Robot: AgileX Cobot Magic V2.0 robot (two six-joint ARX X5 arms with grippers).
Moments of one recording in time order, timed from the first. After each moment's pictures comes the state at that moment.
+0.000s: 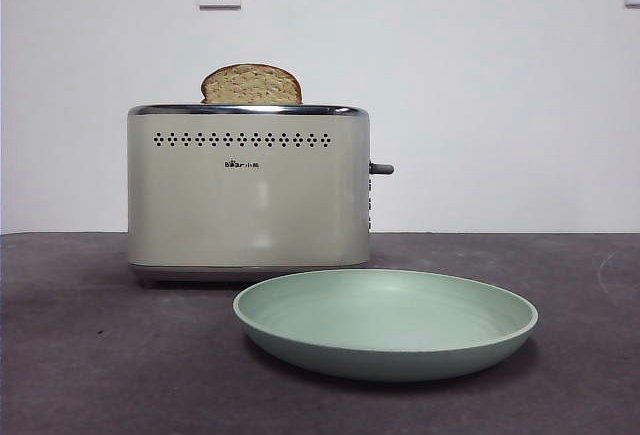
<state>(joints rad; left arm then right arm) -0.09 0.77 1.09 -0.59 0.38 -0.09 -0.07 0.90 1.17 -0.63 -0.69 0.11</state>
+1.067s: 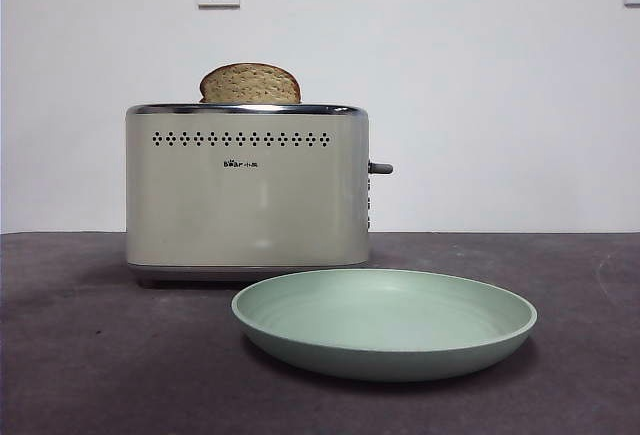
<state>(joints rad) -0.16 1.53 1.79 -0.82 0.70 0.19 -0.06 1.00 1.27 -0.63 -0.78 0.09</state>
